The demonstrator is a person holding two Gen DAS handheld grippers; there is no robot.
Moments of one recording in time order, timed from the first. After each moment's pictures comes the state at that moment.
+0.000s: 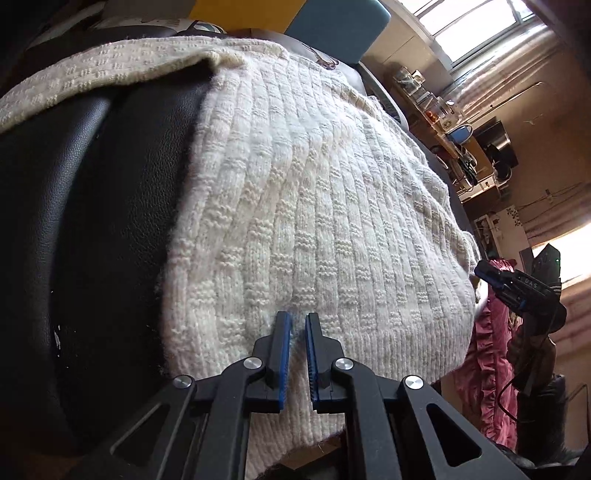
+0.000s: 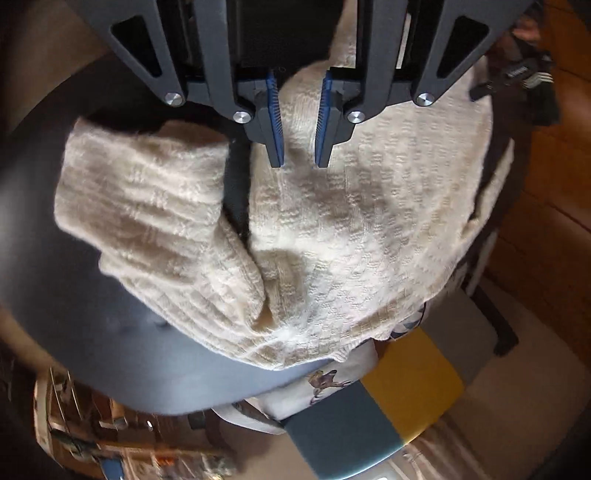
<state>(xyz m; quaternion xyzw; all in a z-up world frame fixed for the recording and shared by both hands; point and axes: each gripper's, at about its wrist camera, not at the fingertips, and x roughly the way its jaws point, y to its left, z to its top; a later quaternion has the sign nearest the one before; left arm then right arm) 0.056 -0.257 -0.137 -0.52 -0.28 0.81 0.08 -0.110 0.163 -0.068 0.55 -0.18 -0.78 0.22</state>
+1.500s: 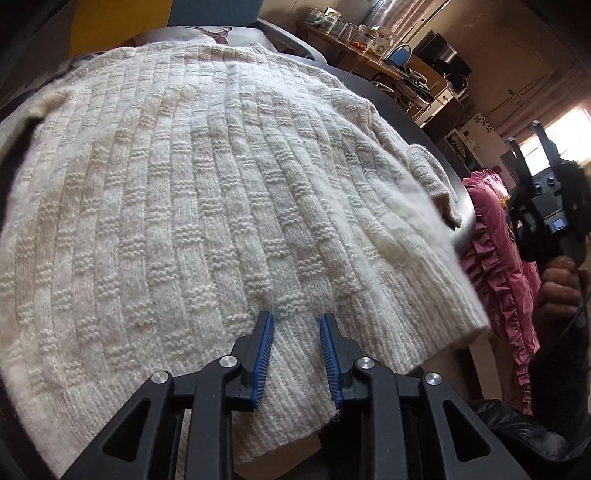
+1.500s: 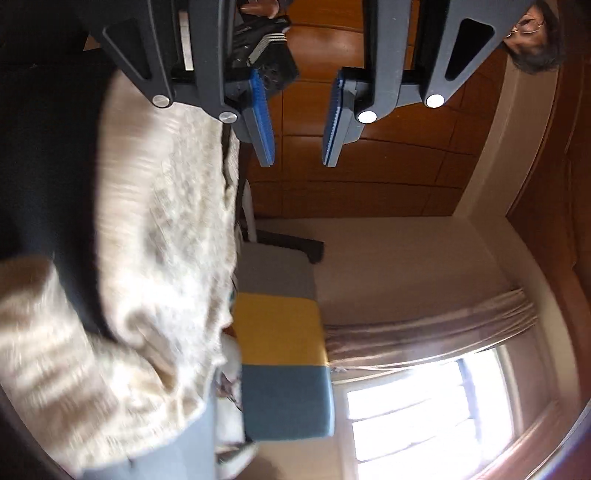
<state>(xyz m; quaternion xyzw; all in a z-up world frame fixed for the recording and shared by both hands) 0.021 -0.129 -0.123 -0.55 -0.13 0.81 0.19 -0.104 0.238 -0.077 0.39 -0.57 -0.58 0.43</state>
